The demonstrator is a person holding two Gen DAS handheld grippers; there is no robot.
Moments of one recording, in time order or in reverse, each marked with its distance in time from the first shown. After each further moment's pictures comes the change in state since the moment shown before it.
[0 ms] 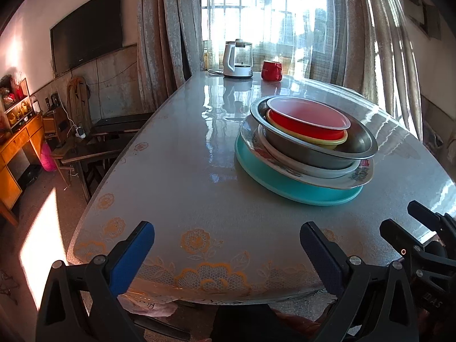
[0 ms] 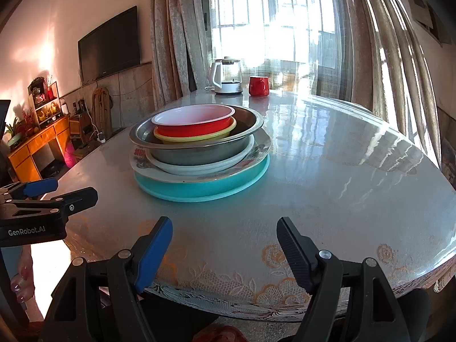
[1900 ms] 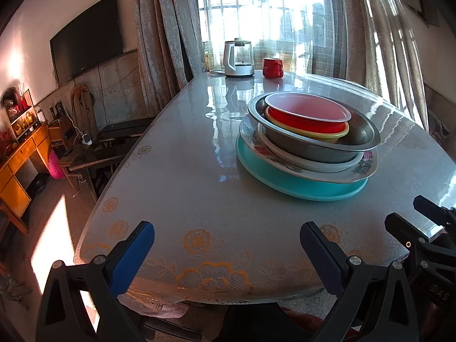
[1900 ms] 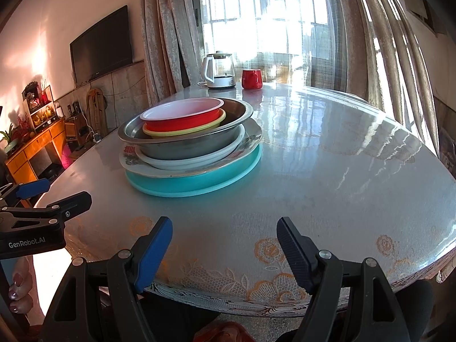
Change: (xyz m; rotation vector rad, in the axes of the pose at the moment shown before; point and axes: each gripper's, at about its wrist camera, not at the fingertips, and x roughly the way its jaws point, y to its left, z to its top) left arm 0.000 -0.011 -0.003 0.037 -0.004 0.040; right arm 0.001 -0.007 -0.002 0.037 0.022 -0.010
